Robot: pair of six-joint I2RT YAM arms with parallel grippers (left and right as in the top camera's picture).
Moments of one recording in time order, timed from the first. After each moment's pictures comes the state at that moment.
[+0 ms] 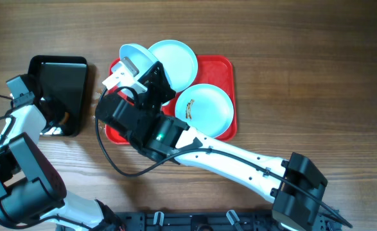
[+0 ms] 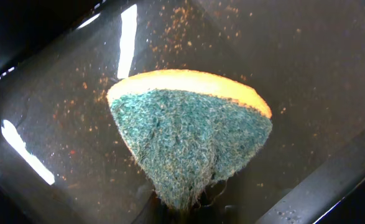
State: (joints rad) left arm 0.49 1.76 0.97 -0.35 -0.04 -0.37; right arm 1.11 1.88 1.59 -0.32 1.21 -0.27
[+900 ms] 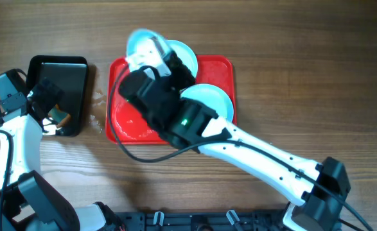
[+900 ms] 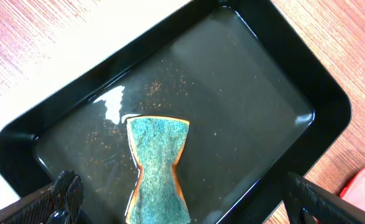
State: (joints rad) left arm 0.49 1.53 0.97 -0.38 -0.03 -0.36; right arm 1.02 1.77 1.60 -0.38 1.04 -0.15
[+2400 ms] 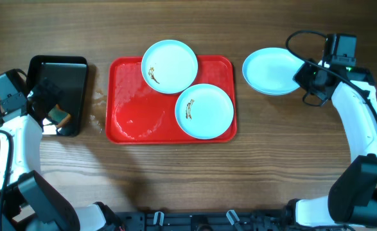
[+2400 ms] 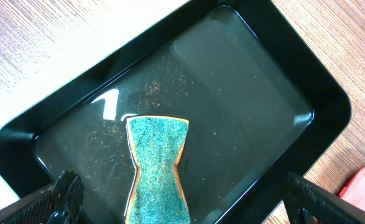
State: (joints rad) left arm 0.49 1.53 0.97 -0.38 -0.03 -0.36; right arm -0.15 1.62 1.21 -0.69 0.00 0.51
